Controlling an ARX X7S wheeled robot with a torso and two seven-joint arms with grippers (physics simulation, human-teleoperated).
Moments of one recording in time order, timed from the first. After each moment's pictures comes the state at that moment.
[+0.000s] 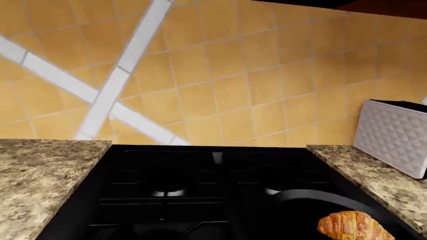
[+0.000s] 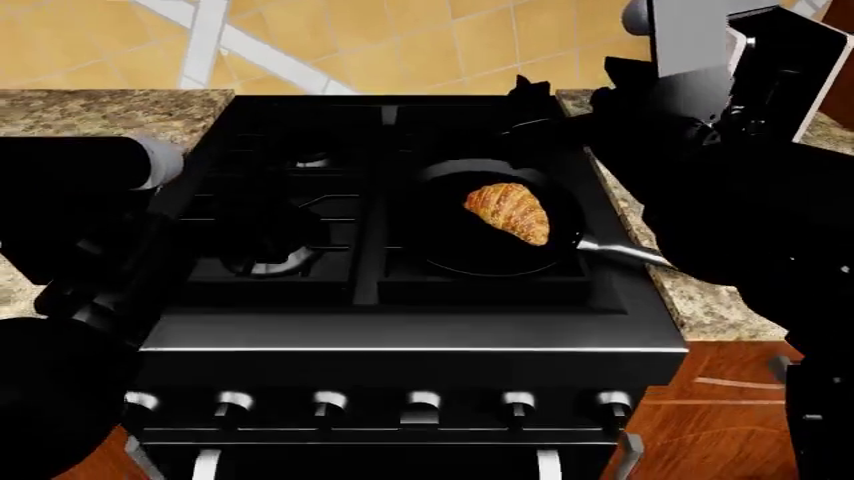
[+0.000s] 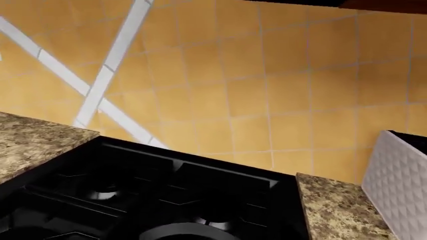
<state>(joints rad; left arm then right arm) -0.67 -0.54 -0.09 0.66 -1.22 -1.08 -0.64 1.17 0.47 -0.35 -0.23 1.03 1.07 0.48</state>
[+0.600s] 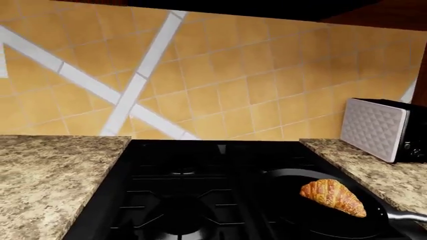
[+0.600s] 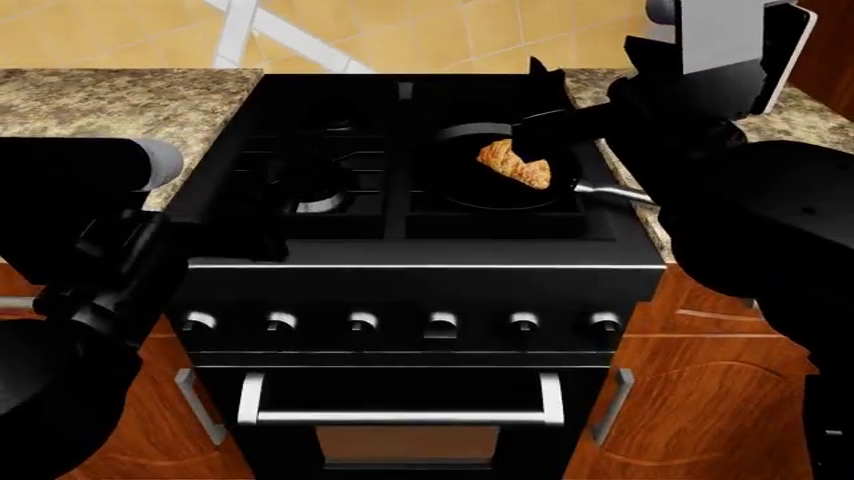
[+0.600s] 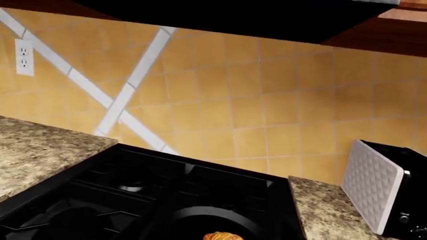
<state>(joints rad) -0.66 -0.55 -0.07 0.67 -1.18 -1.05 -0.63 1.16 0.51 -0.33 -0.32 1.03 1.06 0.52</state>
